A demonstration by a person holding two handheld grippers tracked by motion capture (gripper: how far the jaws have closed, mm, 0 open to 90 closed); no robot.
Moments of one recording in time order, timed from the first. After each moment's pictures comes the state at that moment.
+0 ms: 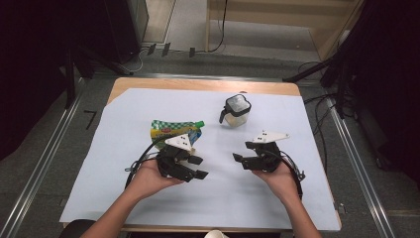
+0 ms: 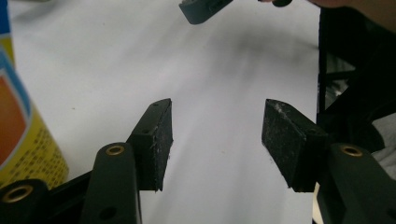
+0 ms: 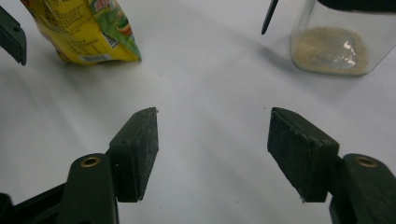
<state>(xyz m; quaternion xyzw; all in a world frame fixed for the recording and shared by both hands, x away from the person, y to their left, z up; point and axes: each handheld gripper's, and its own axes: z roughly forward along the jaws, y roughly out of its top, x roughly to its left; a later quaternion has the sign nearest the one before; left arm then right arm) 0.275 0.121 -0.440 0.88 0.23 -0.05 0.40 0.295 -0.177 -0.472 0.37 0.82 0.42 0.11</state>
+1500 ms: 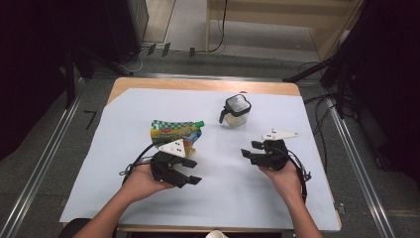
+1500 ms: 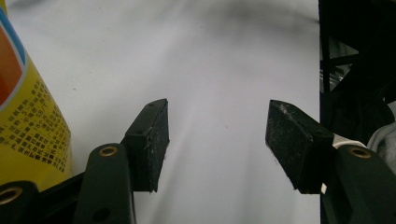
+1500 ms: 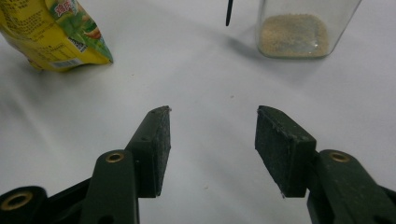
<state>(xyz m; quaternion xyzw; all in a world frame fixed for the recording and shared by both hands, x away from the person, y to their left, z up) 0.266 0.134 -0.448 0.90 0.20 -0.04 0.39 0.302 -0.199 -0.477 0.41 0.80 0.43 0.11</state>
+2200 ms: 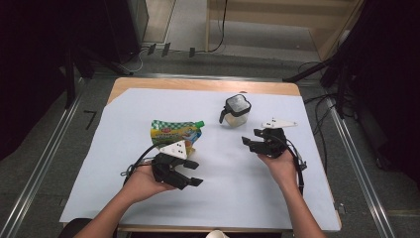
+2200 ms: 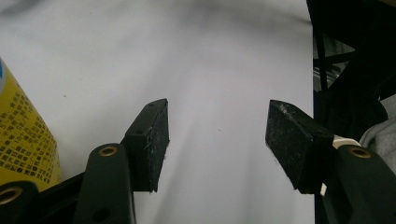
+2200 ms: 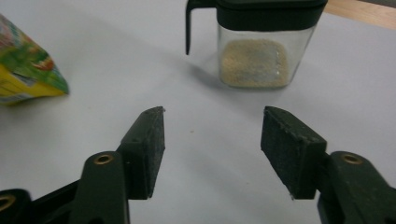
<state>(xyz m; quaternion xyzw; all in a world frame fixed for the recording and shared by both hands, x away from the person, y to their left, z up) 0.262 0.129 -0.446 0.90 0.19 -0.04 0.40 0.337 -0.196 -0.475 0.43 0.79 0.42 0.15</state>
